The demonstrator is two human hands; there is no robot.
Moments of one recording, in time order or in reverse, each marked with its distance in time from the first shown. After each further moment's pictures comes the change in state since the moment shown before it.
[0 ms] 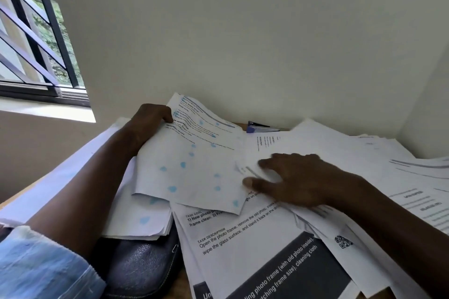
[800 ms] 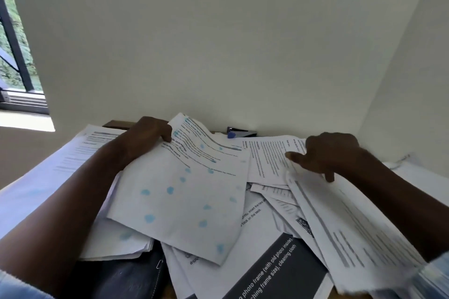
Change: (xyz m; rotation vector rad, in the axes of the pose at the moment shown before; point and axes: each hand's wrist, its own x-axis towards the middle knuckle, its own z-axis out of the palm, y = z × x) left_hand -0.006 0.002 0.028 0.100 -0.271 0.169; right_hand -0.006 0.062 -0.049 -0.361 0.044 0.550
